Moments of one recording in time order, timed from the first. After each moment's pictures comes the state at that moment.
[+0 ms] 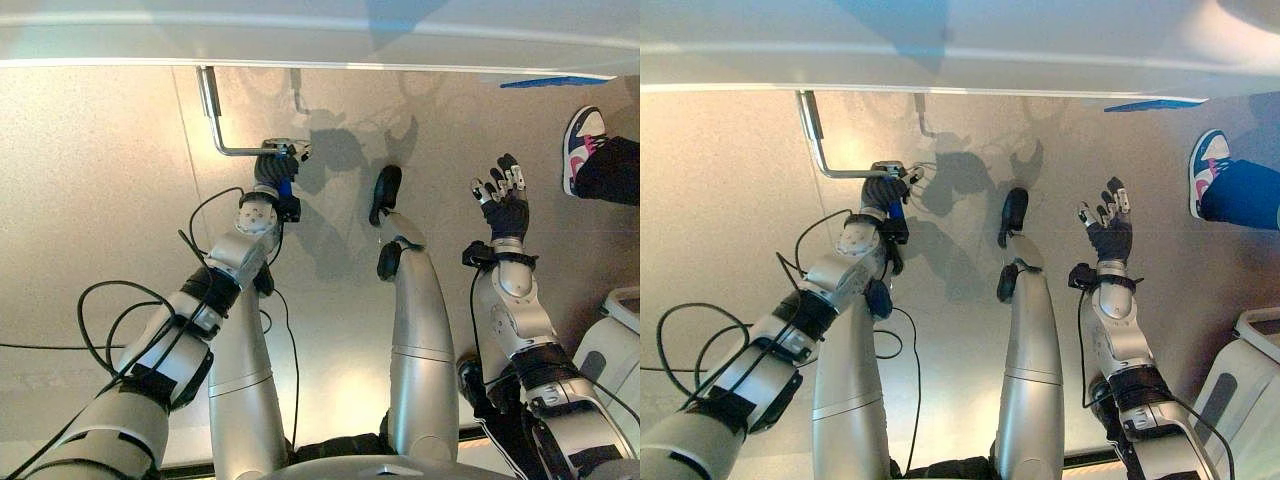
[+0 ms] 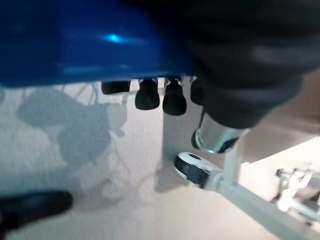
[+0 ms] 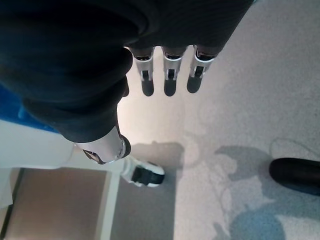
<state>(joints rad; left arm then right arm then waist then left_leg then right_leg) -0.79 0.40 -0.54 0.45 -0.73 -0.10 0.35 -0.35 -0.44 0.11 0.33 0.44 -0.31 -0.36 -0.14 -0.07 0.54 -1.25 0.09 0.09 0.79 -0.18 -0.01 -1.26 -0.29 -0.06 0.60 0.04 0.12</state>
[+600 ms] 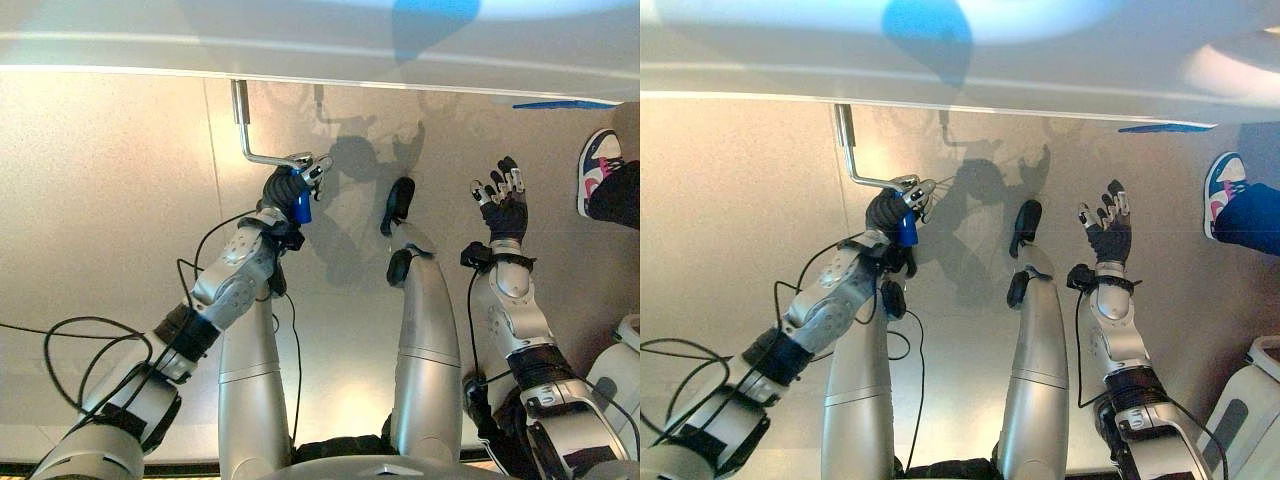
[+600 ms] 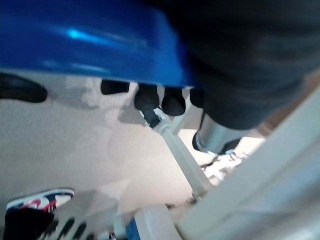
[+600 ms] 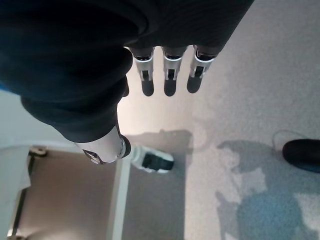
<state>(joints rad) -0.56 0.57 -0.57 0.04 -1.10 -0.12 0.15 -0.34 -0.41 0.09 0.34 0.41 -0.30 -0.36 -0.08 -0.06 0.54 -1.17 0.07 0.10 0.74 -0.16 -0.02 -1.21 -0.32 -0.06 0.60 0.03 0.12</state>
